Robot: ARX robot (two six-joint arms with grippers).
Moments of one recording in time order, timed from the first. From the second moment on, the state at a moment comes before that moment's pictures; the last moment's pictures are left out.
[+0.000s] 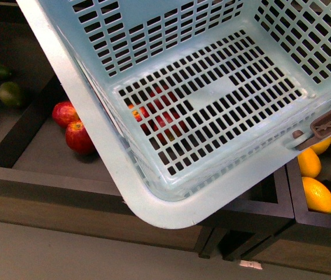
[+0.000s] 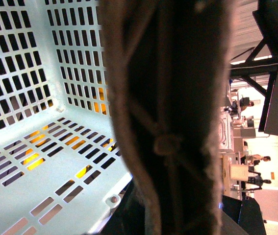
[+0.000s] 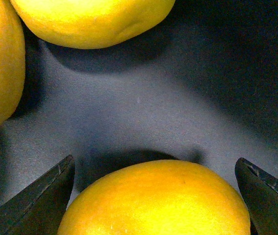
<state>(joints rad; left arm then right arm) -0.70 1.70 1.27 0.09 0.19 -1.15 -0.39 2.56 1.29 0.21 -0.23 -0.76</state>
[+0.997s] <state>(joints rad) -0.70 1.70 1.27 0.09 0.19 -1.15 -0.47 2.01 1.05 0.49 -0.62 -0.27</state>
